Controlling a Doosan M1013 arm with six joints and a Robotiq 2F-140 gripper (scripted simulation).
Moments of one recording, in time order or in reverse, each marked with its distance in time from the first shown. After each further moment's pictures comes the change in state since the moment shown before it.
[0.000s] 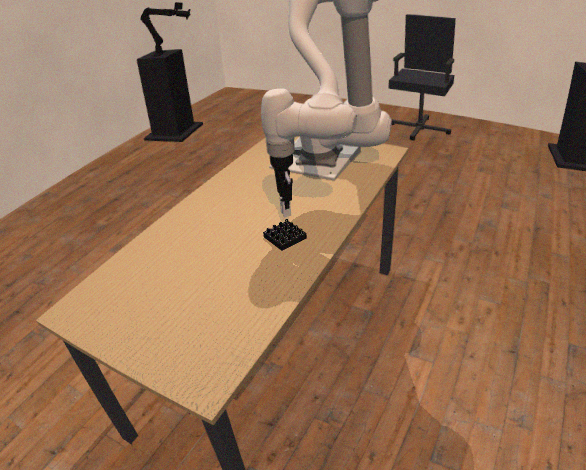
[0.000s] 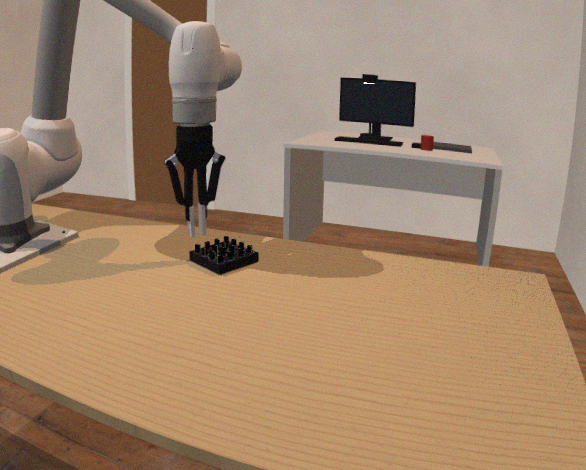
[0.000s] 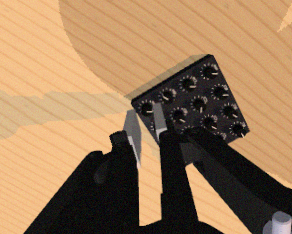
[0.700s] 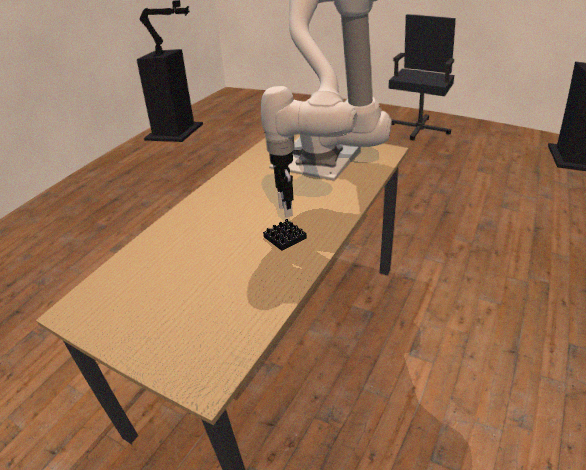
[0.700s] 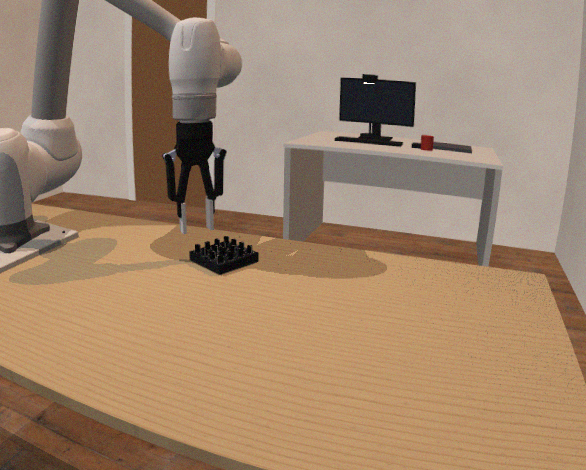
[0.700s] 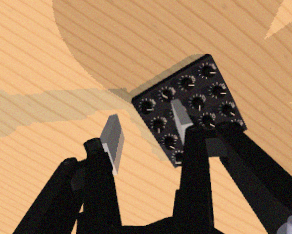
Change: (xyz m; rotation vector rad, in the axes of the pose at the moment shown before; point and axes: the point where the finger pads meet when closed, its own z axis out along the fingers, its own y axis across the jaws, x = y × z) arm 0.000 0.000 -0.007 0.000 0.000 0.000
